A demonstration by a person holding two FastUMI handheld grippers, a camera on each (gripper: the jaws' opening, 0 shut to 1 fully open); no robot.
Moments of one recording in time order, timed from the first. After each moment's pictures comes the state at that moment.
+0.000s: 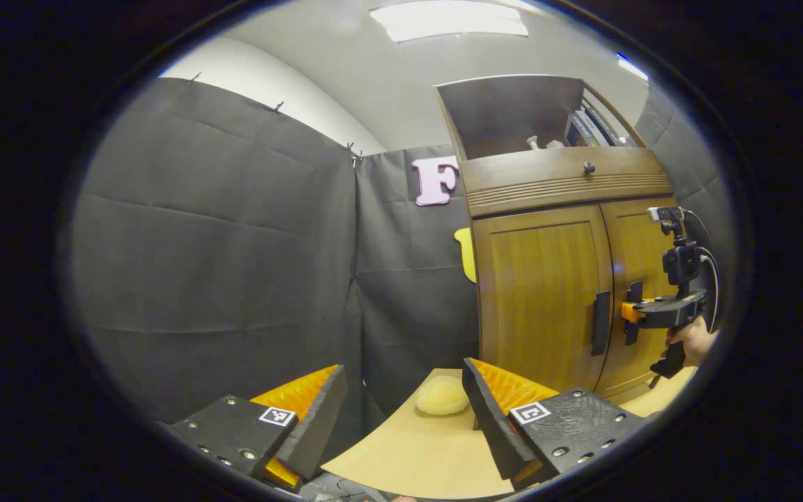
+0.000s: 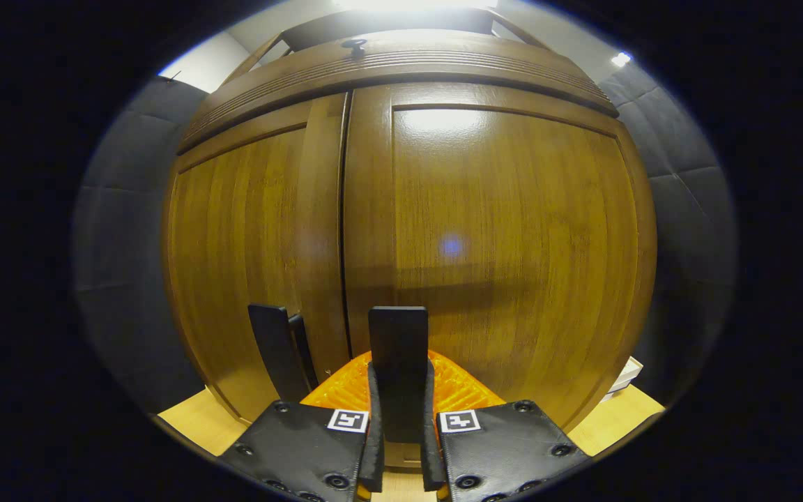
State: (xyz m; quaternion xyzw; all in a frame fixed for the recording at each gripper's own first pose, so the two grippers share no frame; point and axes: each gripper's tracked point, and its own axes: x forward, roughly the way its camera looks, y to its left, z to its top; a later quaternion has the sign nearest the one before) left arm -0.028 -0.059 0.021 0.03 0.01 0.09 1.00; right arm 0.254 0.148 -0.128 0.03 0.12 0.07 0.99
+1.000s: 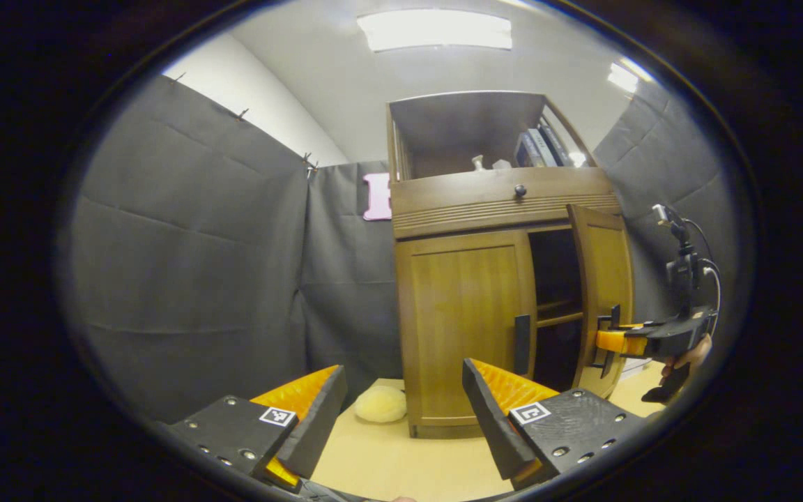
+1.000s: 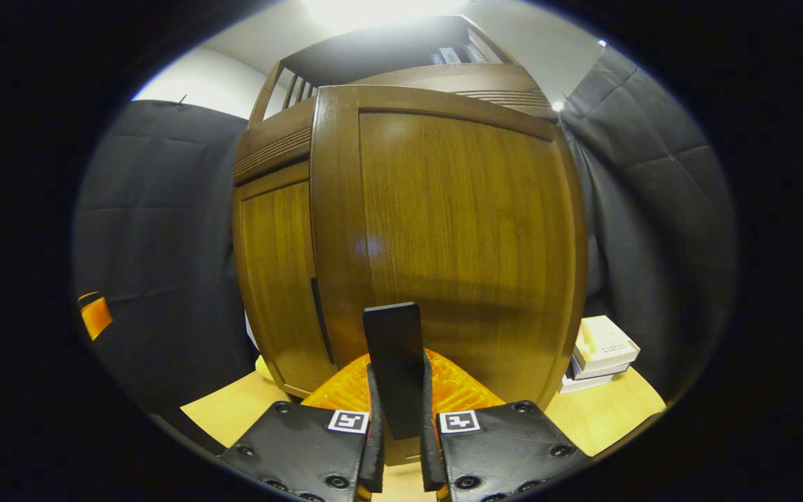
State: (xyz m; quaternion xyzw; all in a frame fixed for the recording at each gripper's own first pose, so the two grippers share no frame) left arm -0.008 -0.074 0.010 0.01 -0.02 -0.01 1.00; right arm 0.128 0.091 -0.108 0.06 0.14 0.15 0.98
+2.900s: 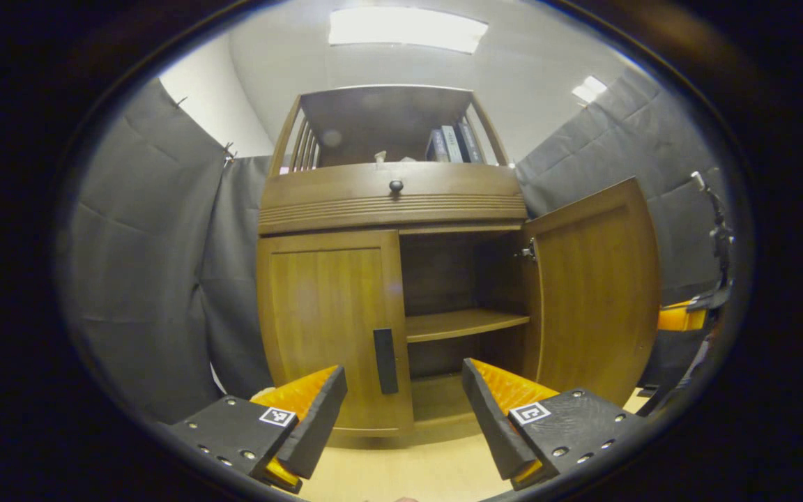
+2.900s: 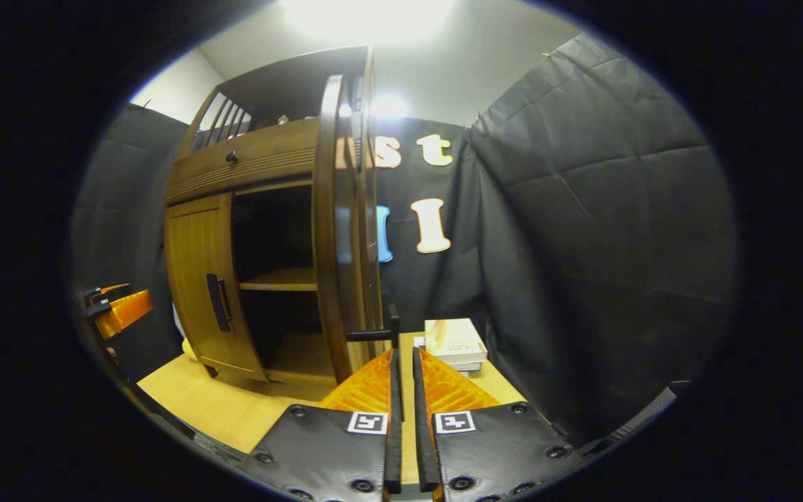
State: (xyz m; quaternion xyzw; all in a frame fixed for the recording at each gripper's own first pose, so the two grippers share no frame) left arm 0.020 -0.102 0.008 -0.01 -0.01 -0.17 0.99; right arm 0.020 -0.160 -0.064 0.02 0.13 -0.04 0.99
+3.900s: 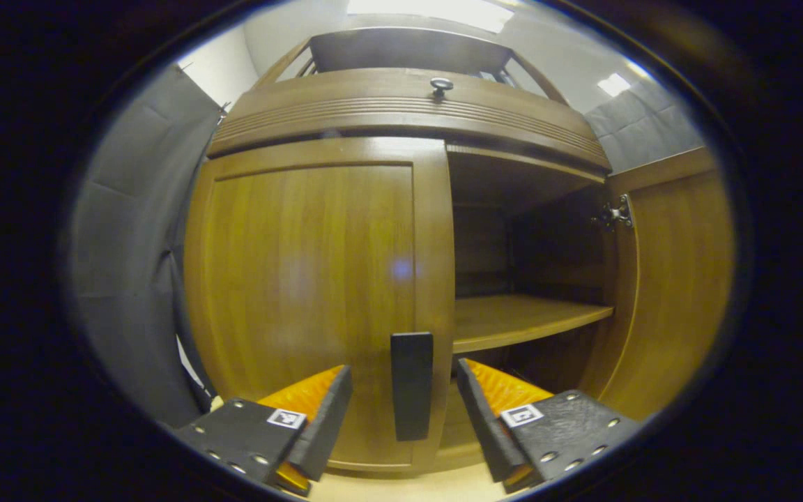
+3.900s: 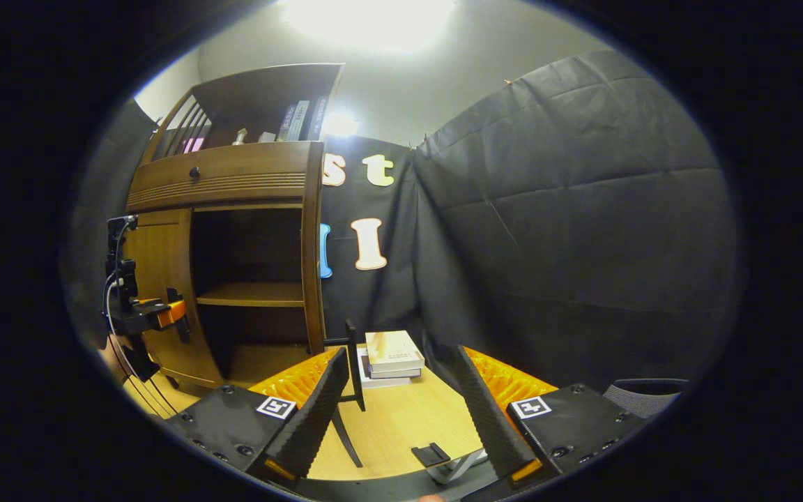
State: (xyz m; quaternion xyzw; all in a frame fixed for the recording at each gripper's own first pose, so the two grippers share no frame) left arm 0.109 -0.121 -0.041 -0.03 0.04 -0.17 0.99; right arm -0.026 -0.174 -0.026 0.00 0.11 -0.17 0.98
